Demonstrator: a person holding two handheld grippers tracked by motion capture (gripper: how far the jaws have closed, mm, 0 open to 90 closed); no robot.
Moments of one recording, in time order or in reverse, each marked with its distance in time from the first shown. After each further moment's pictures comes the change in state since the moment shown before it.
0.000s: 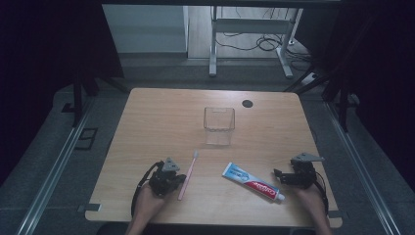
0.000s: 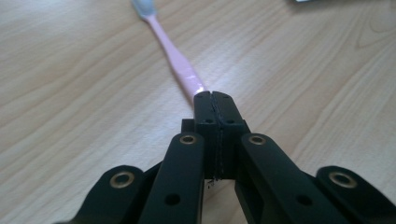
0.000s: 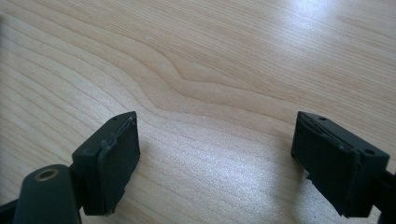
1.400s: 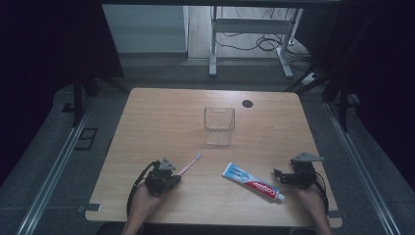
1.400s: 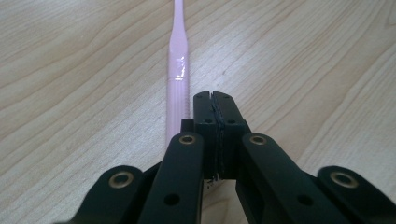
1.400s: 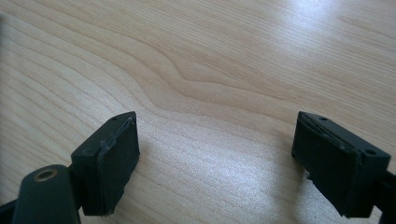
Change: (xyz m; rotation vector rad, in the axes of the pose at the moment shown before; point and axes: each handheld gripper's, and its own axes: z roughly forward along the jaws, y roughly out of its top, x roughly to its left) left arm 0.014 -0.006 -0.004 0.053 0.021 -0.014; right arm 0.000 0.000 0.000 0.001 0.002 0.000
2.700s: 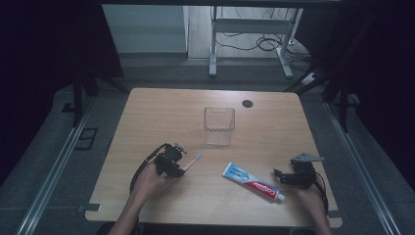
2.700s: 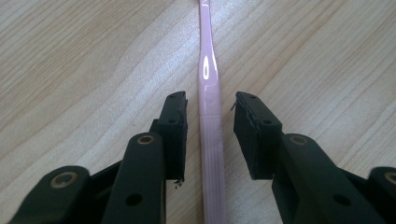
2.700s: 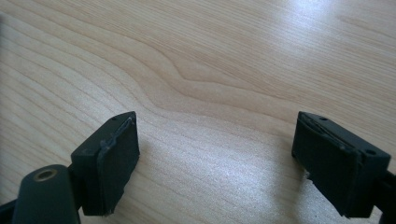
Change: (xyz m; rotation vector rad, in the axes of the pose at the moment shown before) left arm 0.018 0.065 0.016 0.315 0.013 0.022; right arm 0.000 0.000 0.000 -0.002 -0.003 -0.003
